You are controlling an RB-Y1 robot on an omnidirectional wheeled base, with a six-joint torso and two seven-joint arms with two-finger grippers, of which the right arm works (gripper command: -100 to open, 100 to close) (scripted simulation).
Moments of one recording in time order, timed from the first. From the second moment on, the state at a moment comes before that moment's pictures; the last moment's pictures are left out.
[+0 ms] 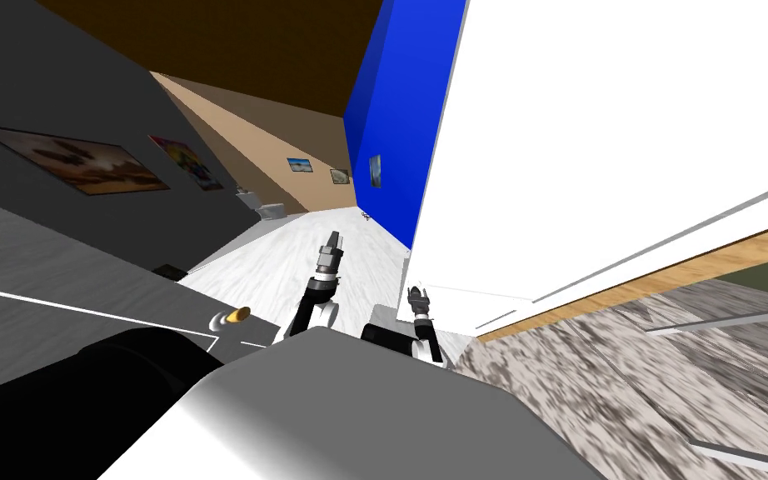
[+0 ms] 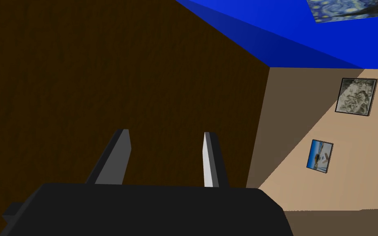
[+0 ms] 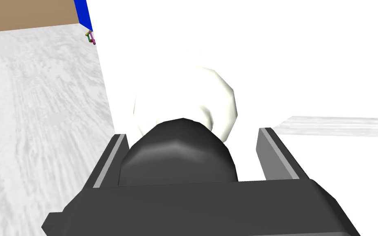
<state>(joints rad) 0.04 -0.01 0.34 -0.85 -0.28 -0.76 -1.33</state>
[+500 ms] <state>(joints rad) 0.04 -0.01 0.29 -0.86 -0.30 -0.76 -1.31</state>
